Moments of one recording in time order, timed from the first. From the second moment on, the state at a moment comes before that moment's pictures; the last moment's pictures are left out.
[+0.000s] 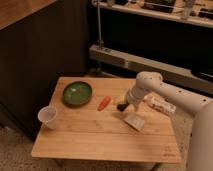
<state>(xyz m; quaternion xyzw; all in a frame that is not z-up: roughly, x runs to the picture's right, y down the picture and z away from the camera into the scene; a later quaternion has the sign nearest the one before) 0.127 0.104 0.866 -0.12 -0.34 -0.56 0.75</state>
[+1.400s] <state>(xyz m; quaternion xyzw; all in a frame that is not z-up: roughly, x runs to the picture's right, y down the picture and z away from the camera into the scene) 0.134 0.117 0.870 -0.13 -0.34 -0.57 0.74</state>
